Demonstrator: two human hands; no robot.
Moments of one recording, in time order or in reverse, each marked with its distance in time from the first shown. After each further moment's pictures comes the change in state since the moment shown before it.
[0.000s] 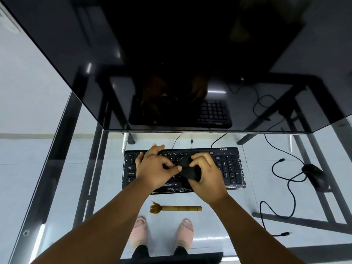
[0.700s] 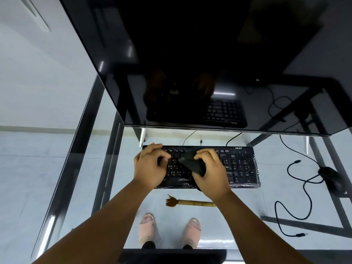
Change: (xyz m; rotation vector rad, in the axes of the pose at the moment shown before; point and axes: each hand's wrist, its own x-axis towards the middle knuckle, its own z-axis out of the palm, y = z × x) left_hand -0.020 -0.055 -0.020 -0.094 0.273 0.050; right_hand 0.004 -0.027 0.025 0.008 0.017 -0.018
